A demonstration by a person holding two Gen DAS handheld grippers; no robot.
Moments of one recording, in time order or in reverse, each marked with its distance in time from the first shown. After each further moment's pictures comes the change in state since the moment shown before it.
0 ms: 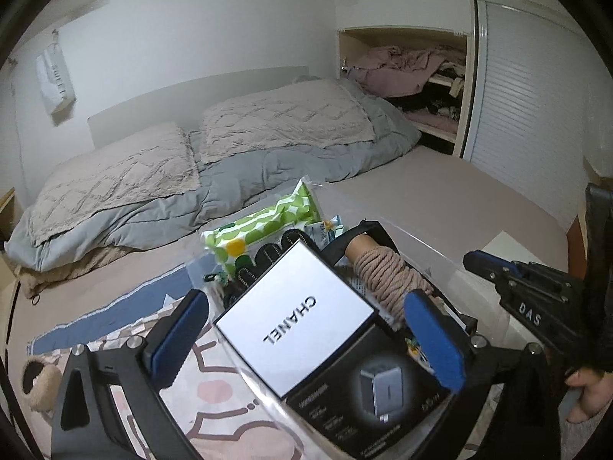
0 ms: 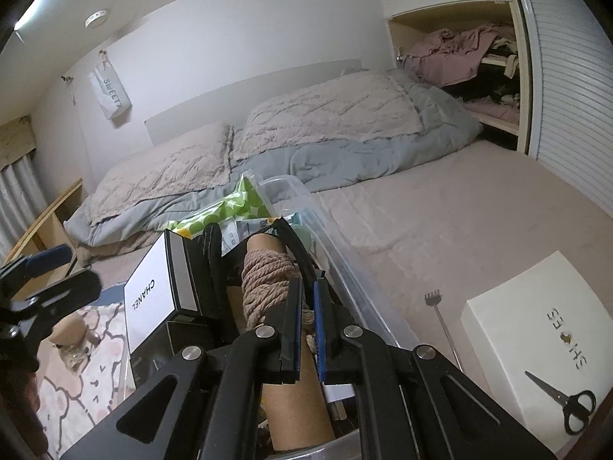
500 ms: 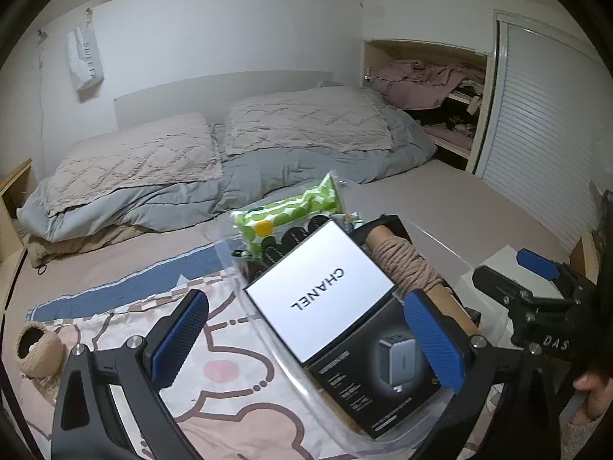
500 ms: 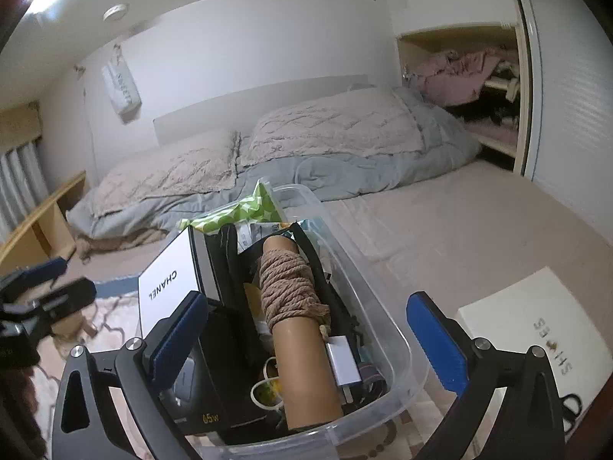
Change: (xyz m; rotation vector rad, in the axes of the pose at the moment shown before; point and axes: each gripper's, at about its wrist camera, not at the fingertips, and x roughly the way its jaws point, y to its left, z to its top) left arm -0.022 0.023 -0.022 -0.092 -0.022 0.040; right arm -0.012 0.024 -0.006 -0.095 -0.034 -0.024
